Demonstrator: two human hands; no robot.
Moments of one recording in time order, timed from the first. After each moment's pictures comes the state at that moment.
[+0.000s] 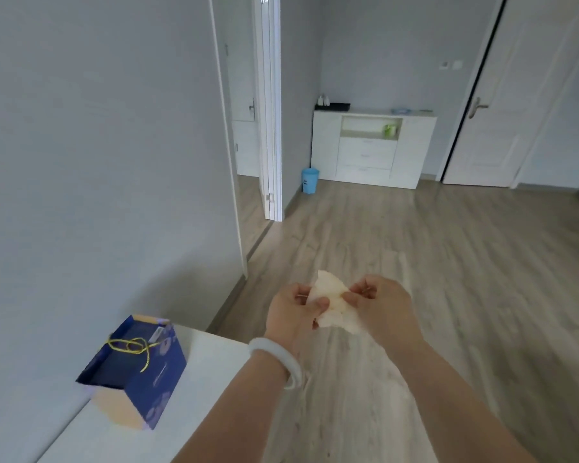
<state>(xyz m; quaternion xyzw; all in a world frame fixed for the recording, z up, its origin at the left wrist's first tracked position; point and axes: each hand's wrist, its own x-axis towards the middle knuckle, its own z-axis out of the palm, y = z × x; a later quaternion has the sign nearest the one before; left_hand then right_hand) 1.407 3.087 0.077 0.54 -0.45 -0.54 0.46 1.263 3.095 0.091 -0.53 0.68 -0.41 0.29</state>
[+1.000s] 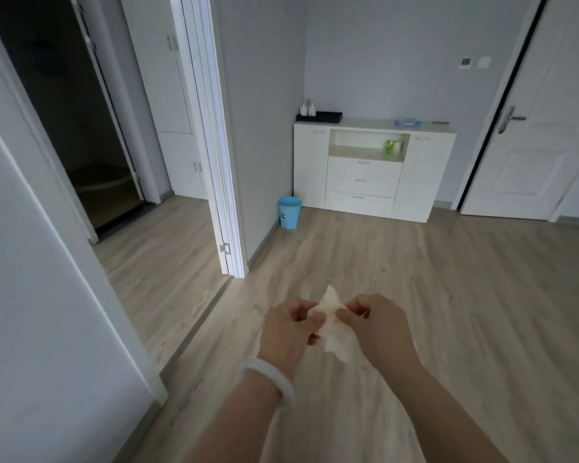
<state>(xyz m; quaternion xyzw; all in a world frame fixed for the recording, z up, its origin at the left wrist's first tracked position) 1.092 2.278 0.050 0.53 -0.49 -0.53 0.45 0.947 2.288 0.065 -0.57 0.69 -0.36 0.26</state>
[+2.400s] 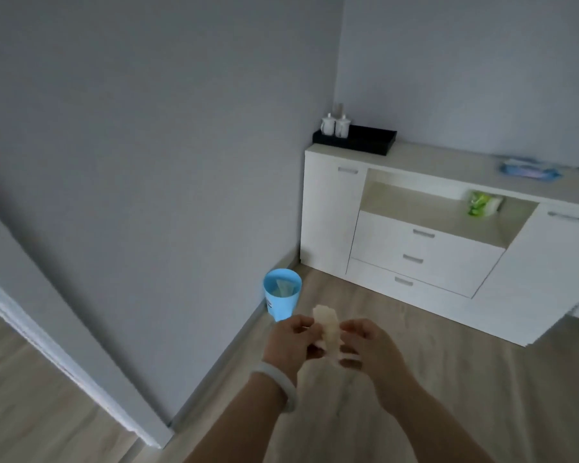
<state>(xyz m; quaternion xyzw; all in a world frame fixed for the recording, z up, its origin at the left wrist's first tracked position) 0.847 1.077 -0.010 0.57 -0.33 -0.59 0.47 0.701 1.082 0.007 -0.42 0.59 -0.39 0.57</state>
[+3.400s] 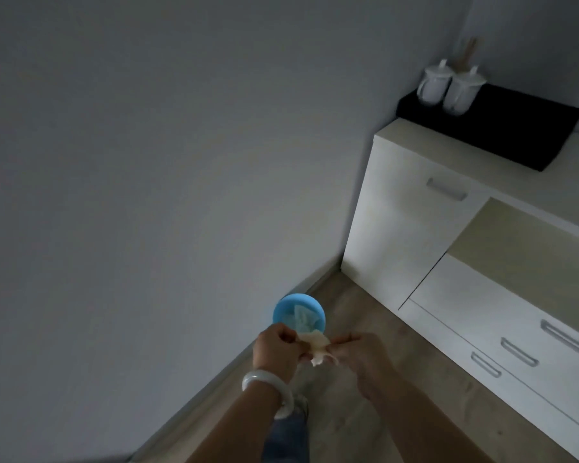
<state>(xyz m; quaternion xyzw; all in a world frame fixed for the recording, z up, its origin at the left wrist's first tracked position) 0.879 0.572 -0.100 0.78 -0.17 -0.42 0.43 0.748 0.500 -0.101 -0.43 0.60 -0.13 0.66</state>
